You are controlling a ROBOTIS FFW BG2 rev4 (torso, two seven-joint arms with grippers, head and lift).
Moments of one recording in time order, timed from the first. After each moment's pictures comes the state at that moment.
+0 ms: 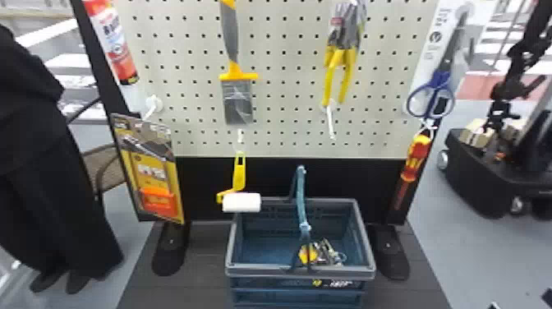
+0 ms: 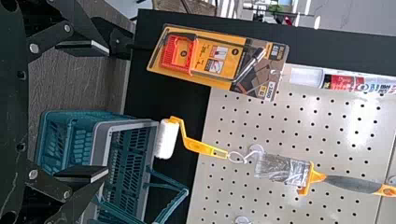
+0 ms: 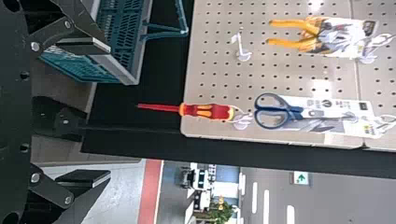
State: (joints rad) left arm 0.94 0.14 -0.19 -2.35 0.12 -0.07 0.18; right arm 0.69 0.00 -0.39 -2.14 -0.19 -0.12 0.57
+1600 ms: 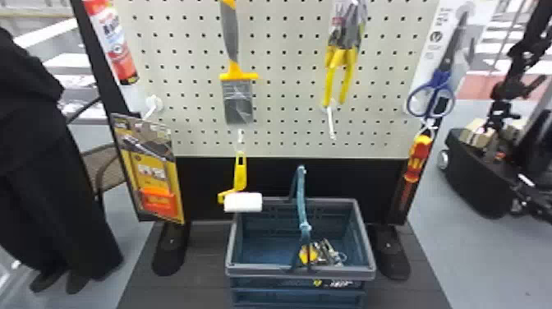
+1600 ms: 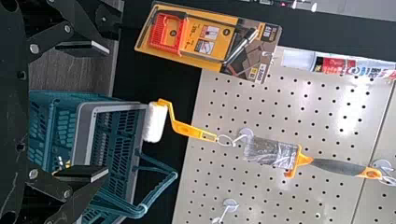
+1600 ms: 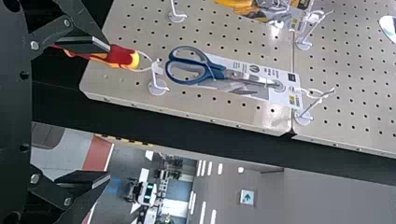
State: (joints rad) left arm 0.88 0.21 -0.24 -2.35 0.16 -0.07 0.21; right arm 0.17 -0.21 -0.50 -1.98 -0.25 0.07 0.73
